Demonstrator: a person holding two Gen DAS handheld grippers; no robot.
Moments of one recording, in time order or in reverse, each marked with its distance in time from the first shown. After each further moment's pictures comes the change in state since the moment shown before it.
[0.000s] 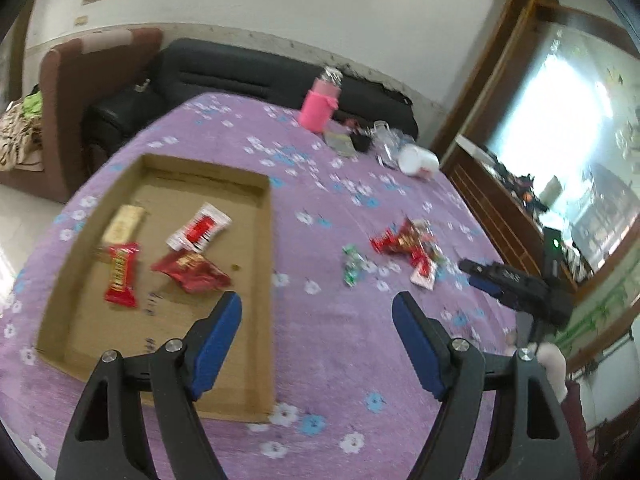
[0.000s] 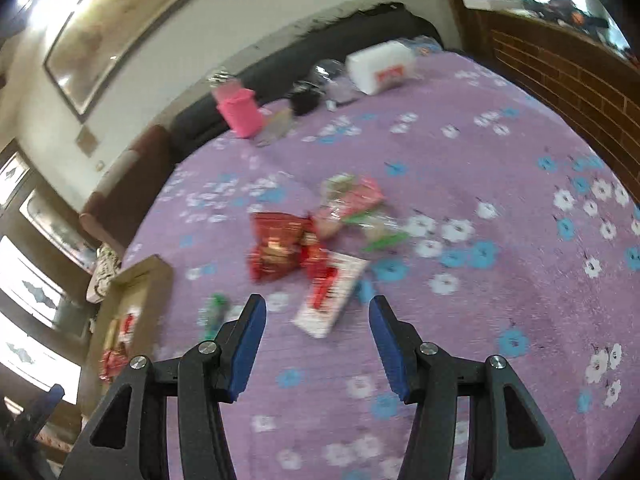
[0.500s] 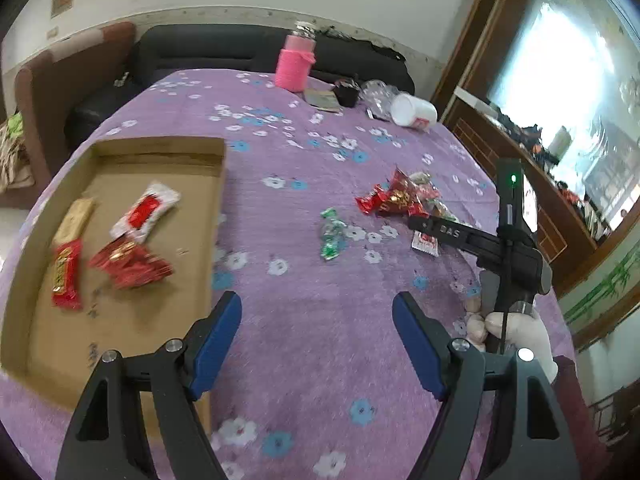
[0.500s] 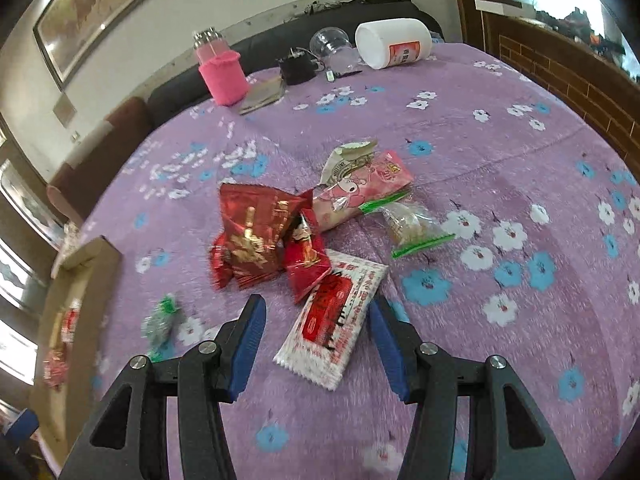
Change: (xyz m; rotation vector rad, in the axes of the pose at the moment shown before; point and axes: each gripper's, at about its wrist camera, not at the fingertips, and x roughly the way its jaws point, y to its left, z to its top) left arm 0.070 -0.046 -0.008 0.106 0.115 0.046; right arm 0.081 0.029 0.003 -0.123 0.011 -0.145
